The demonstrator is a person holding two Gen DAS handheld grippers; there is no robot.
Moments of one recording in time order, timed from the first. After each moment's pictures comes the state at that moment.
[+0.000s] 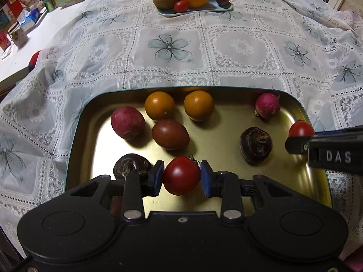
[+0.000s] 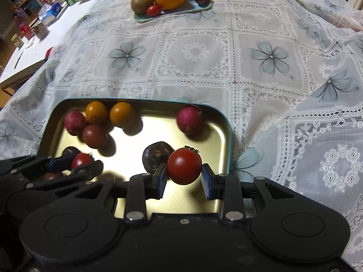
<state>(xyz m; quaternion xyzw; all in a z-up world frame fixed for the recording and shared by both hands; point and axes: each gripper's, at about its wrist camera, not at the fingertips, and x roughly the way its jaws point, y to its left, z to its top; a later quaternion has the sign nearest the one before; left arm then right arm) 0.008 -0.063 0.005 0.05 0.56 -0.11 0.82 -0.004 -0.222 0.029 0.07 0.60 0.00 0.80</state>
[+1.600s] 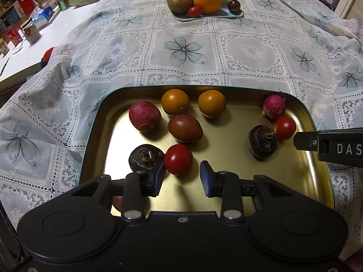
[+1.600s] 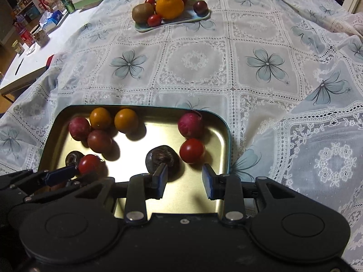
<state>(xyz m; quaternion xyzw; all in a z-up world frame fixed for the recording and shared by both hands) -0.003 -0.049 0.018 0.05 0.55 -0.08 0.83 -0.012 -0.216 0.042 0.07 0.58 0.00 0.81</state>
